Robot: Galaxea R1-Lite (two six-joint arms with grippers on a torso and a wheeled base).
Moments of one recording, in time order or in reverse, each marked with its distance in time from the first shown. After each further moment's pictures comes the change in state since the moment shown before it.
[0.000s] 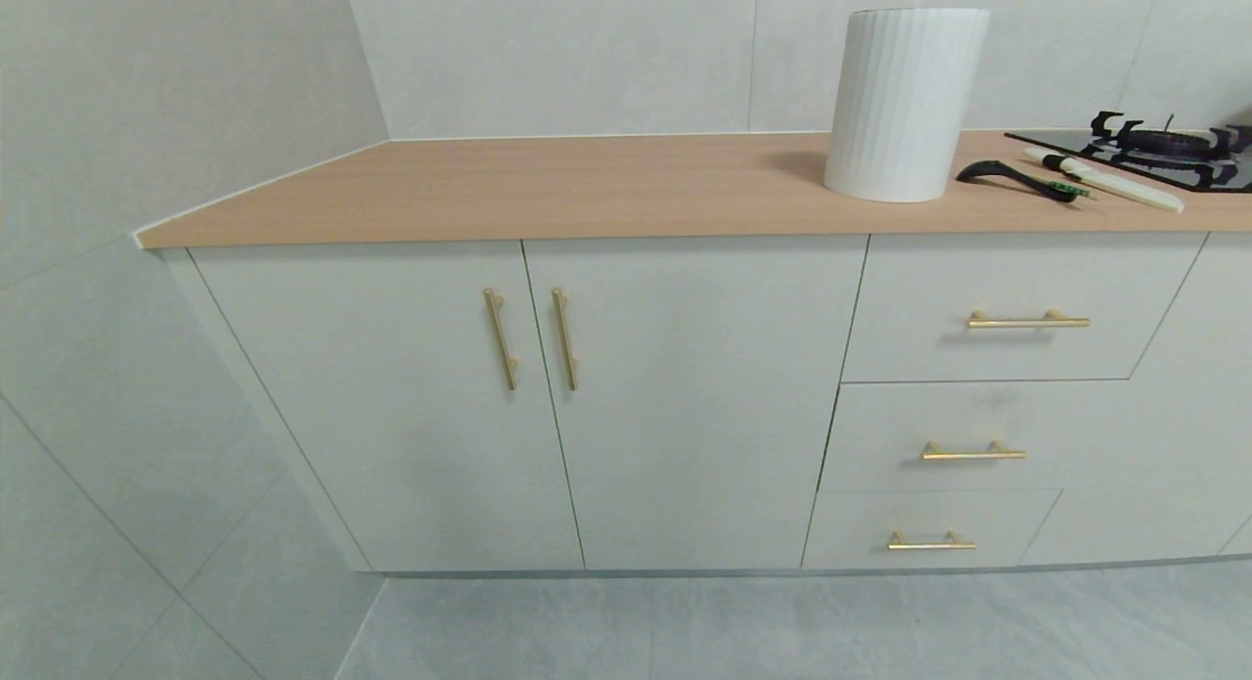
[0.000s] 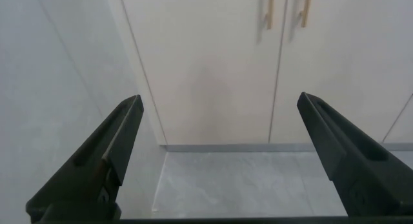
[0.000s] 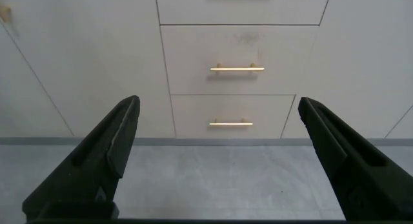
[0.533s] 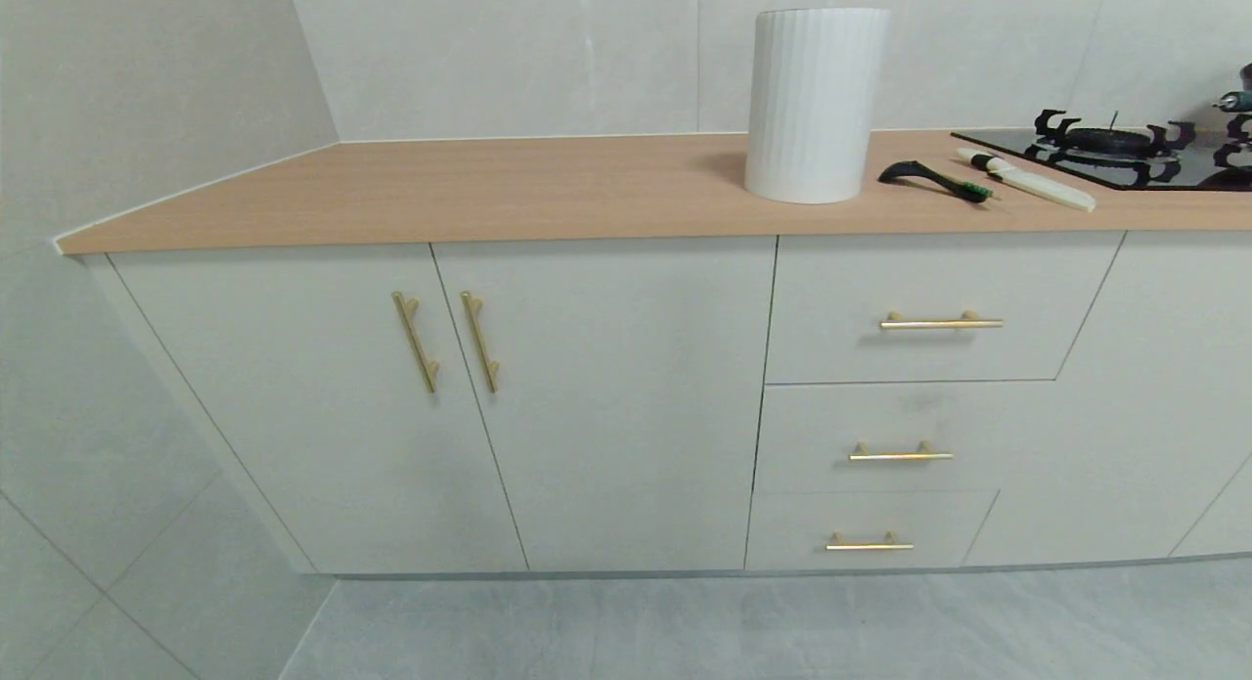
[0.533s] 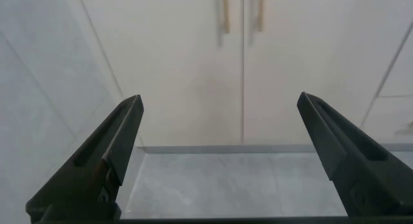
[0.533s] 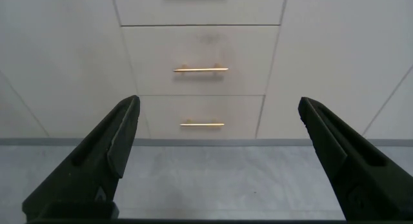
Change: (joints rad) left arm 0.000 0.000 0.000 0.000 -0.001 0.001; right arm 0.000 0.000 0.000 0.000 0.000 0.000
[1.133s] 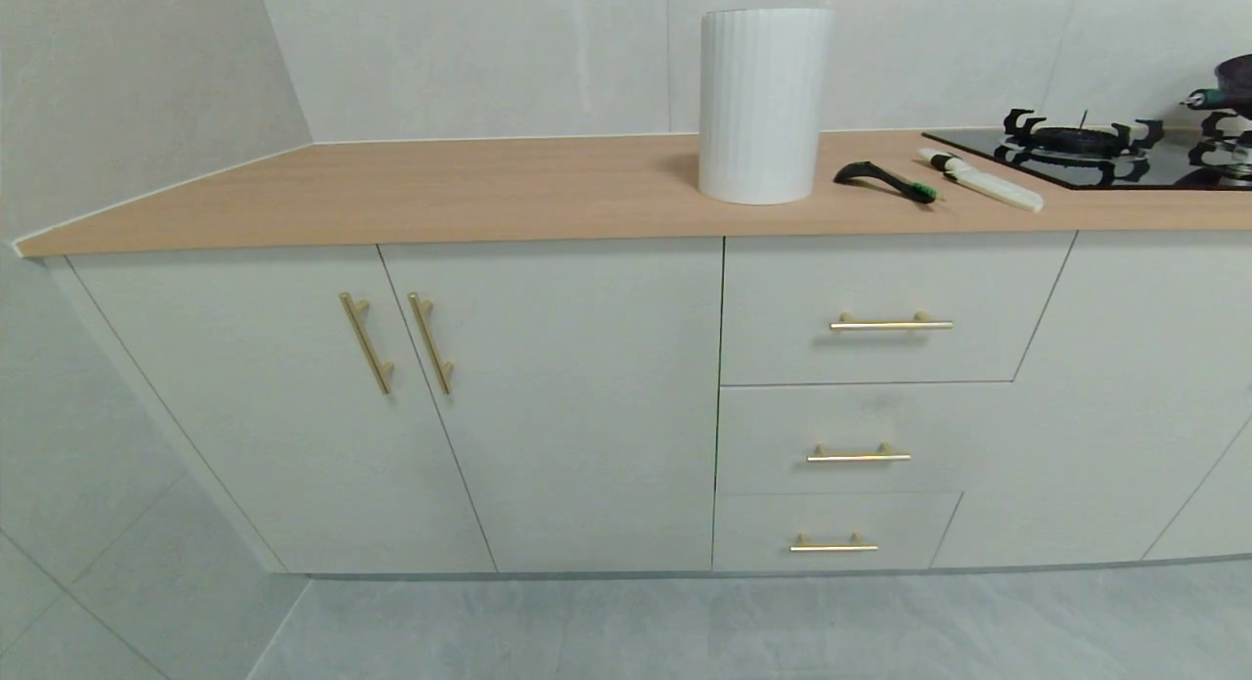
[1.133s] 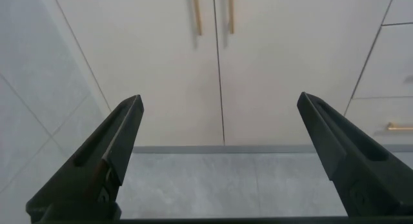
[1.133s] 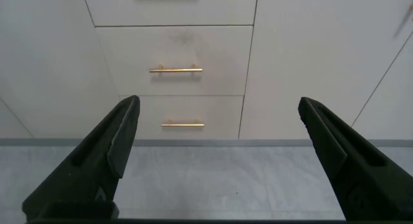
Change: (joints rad) left arm 0.001 0.000 0.000 0.000 0.000 -0.001; right arm 0.001 0.000 0.000 0.000 0.000 0.000
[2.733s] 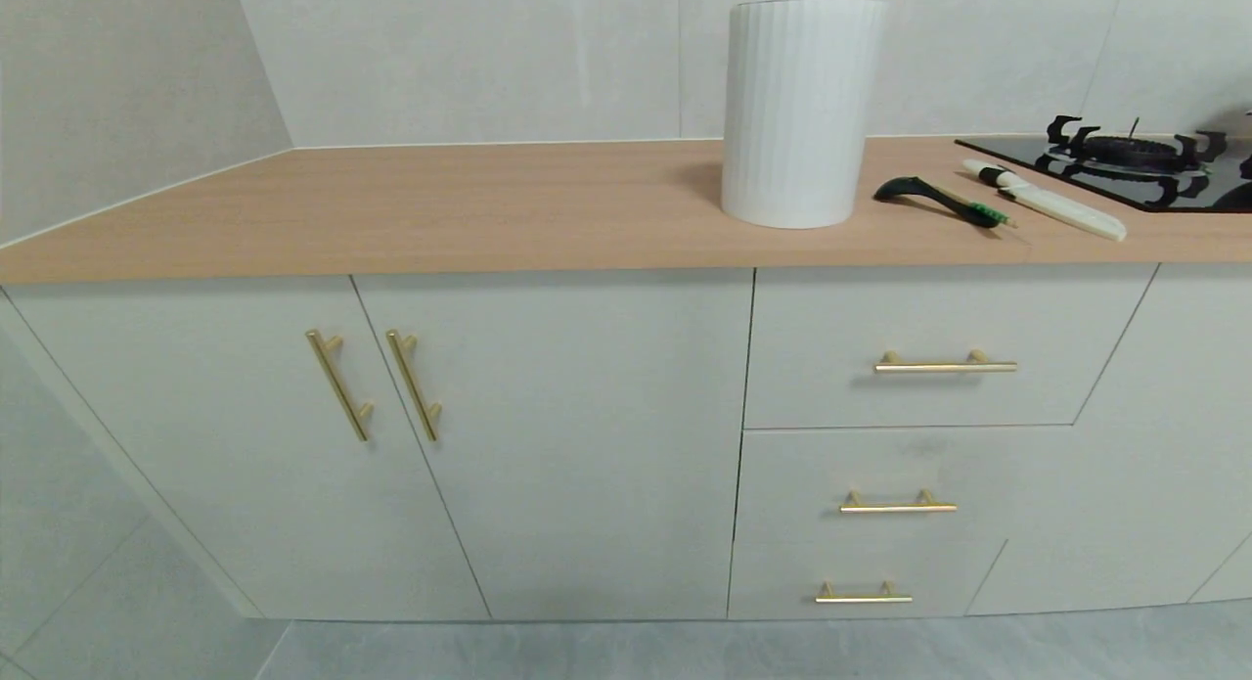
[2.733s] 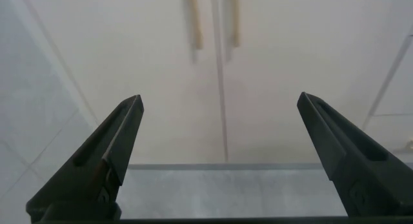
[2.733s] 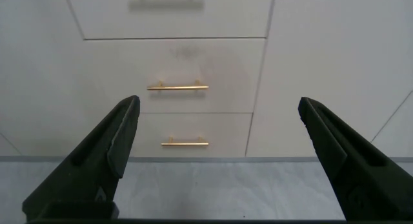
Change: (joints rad) left arm -0.001 0.000 0.000 0.000 -0.001 0.000; right arm -0.002 0.000 0.000 0.000 -0.001 0.000
